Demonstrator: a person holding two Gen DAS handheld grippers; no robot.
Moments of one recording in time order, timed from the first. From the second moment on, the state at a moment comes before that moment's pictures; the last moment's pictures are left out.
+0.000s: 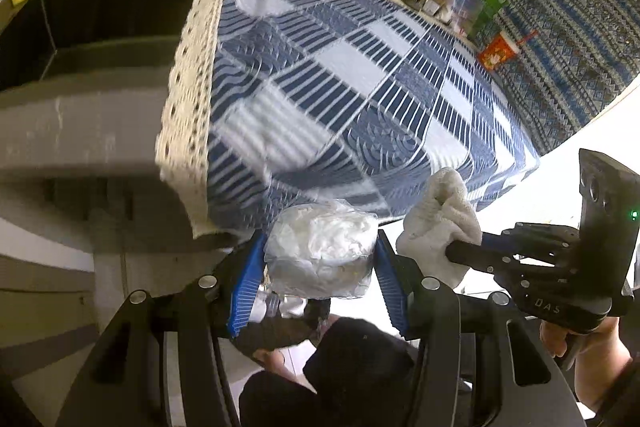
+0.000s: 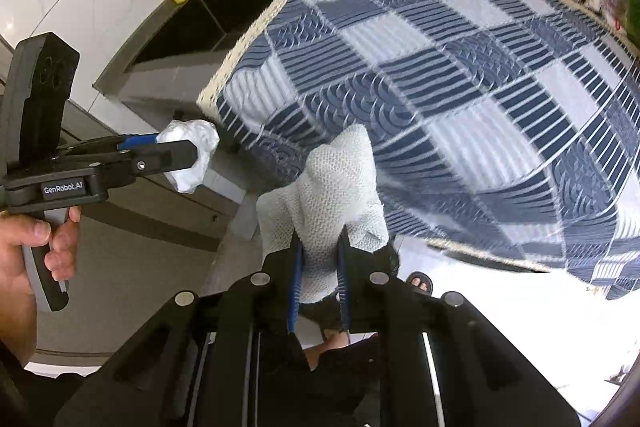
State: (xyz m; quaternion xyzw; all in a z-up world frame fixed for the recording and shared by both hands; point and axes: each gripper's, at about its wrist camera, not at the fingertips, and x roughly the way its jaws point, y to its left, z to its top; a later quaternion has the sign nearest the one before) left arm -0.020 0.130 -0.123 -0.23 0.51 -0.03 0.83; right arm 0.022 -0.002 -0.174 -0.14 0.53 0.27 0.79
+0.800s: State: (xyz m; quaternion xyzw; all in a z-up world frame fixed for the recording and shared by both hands) left arm -0.046 0.115 -0.223 -0.27 0.59 -0.02 0.76; right arm 0.012 -0.001 -0.260 -0.15 0.61 0.27 0.73
